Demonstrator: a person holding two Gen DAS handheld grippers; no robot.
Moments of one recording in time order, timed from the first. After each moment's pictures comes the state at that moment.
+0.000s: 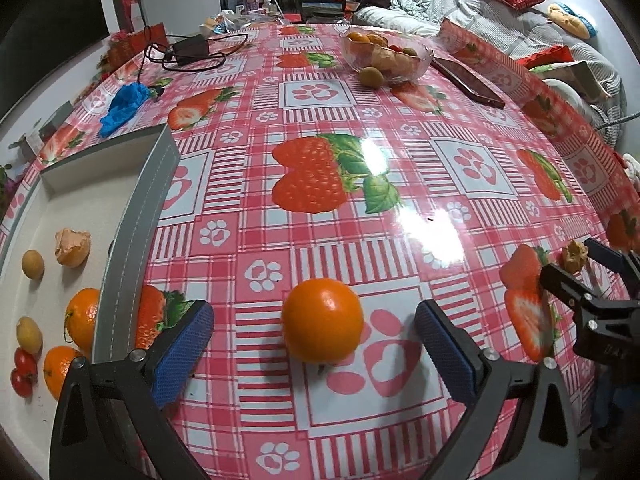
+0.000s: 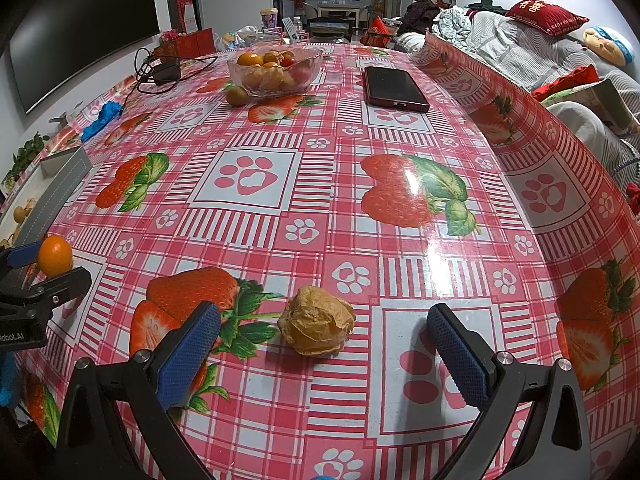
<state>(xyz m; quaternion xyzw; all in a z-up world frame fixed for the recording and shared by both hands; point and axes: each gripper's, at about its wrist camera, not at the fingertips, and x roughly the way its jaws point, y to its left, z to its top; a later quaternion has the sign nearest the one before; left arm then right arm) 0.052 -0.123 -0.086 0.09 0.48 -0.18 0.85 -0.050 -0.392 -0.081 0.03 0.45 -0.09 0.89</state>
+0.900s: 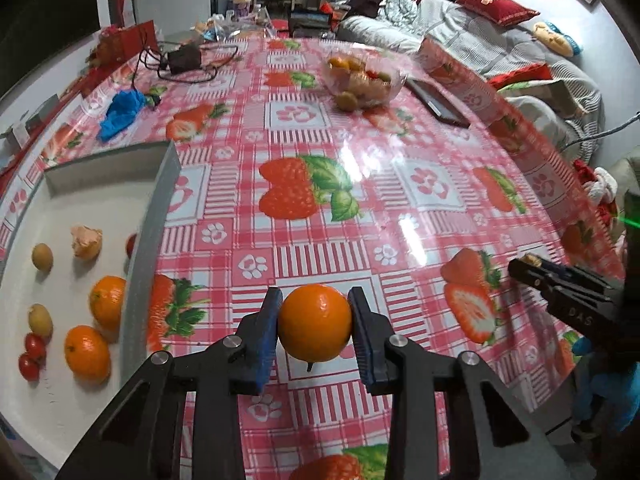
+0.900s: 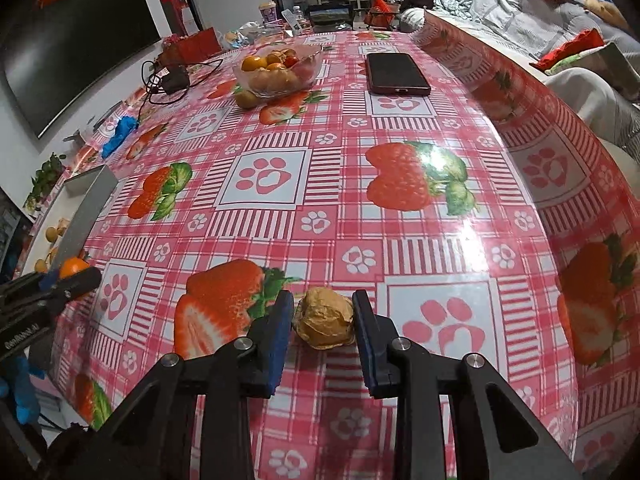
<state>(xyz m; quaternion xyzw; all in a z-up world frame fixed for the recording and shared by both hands) 0.031 -0.107 -0.044 0.05 0.47 -0.22 0.85 -0.063 -0.402 -0.060 0.10 0.47 -0.06 0.87</state>
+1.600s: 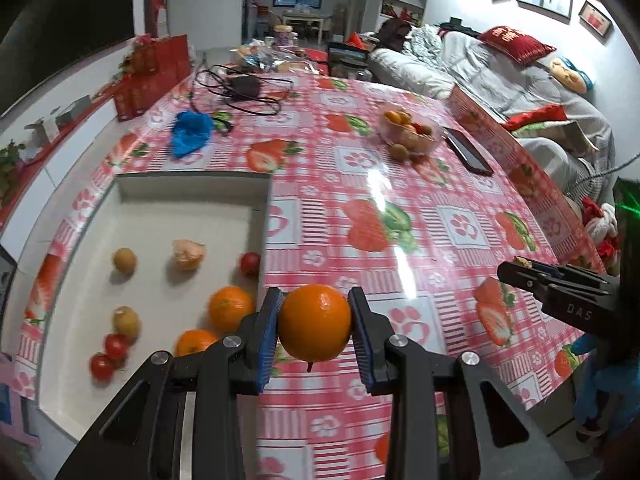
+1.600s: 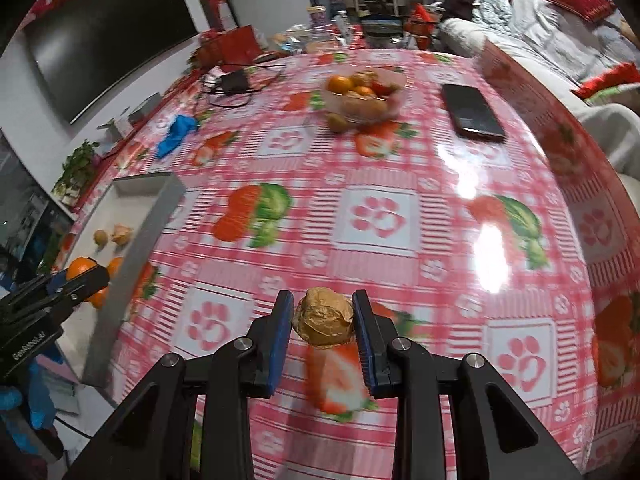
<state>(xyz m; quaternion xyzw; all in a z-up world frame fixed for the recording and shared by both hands) 0.034 -0.024 -0.005 0.02 0.43 -0.18 0.88 -0.030 -0.327 -0.020 0.08 0.47 0.01 0.88</state>
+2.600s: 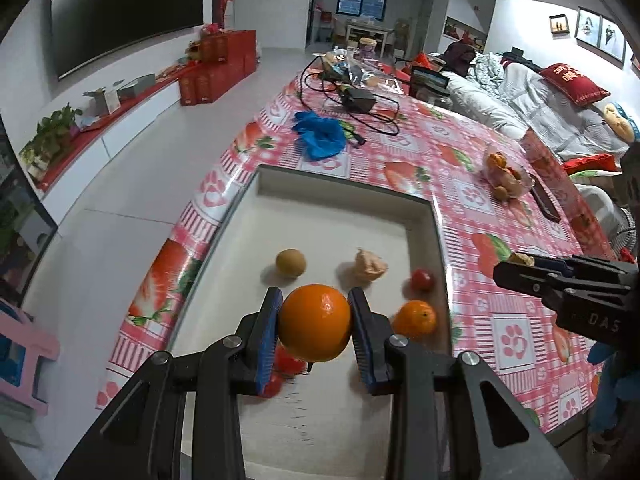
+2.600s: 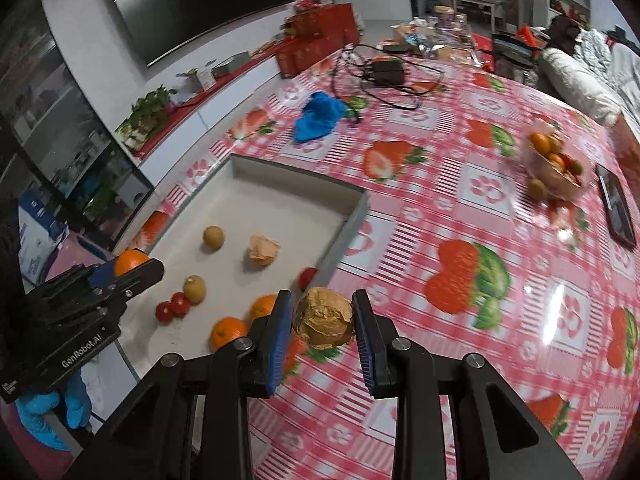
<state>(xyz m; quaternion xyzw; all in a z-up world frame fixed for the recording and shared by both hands) 0.063 0.105 -0.002 -0.01 0.43 -0.09 0.90 0.044 -0.156 0.001 0.02 0.48 0.15 0.86</state>
